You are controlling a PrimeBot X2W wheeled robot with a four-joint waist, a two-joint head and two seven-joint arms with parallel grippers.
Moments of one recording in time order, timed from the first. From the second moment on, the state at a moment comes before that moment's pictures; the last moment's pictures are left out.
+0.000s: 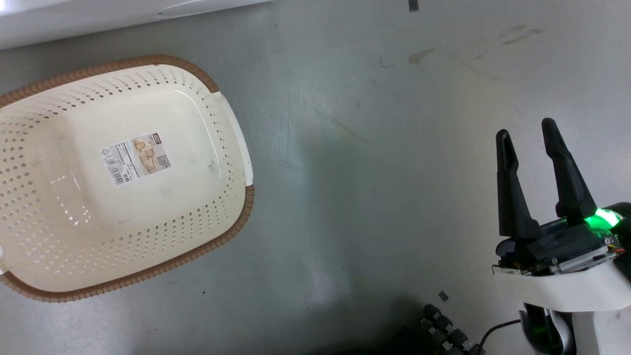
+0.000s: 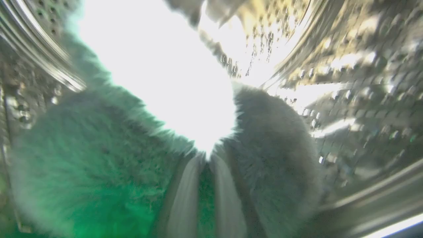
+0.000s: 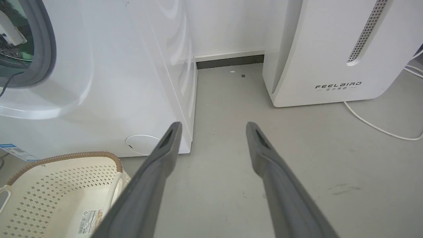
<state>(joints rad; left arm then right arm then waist) -1.50 0.52 -0.05 0.80 -0.18 -0.12 -0.13 -0.18 -0.05 0.06 -0.21 0.27 0.13 -0.26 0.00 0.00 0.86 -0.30</state>
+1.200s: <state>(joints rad) -1.09 0.38 -0.27 1.00 -0.39 -0.13 -0.26 -0.14 -0.05 -0.02 -0.13 0.12 0.13 -0.26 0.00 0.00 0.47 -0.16</state>
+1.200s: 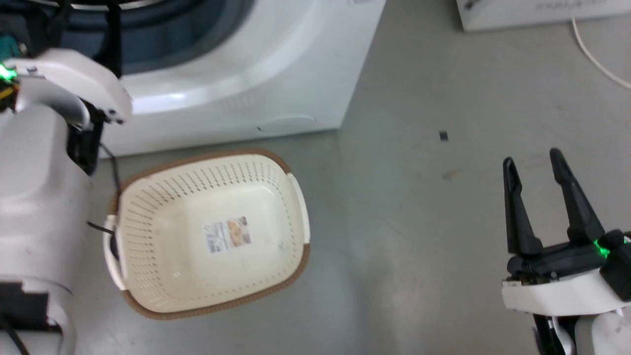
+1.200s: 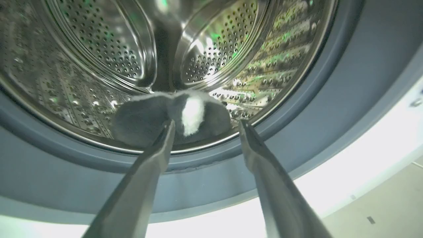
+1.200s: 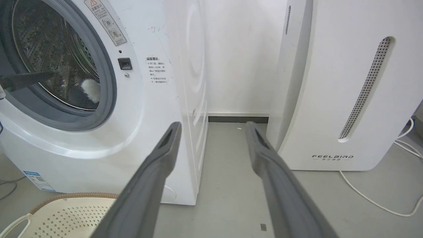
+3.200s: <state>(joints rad) 0.02 0.07 -0.05 0.12 -0.21 -0.05 -0.24 0.08 -0.05 -0.03 -0.03 0.07 0.13 -0.24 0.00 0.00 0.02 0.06</state>
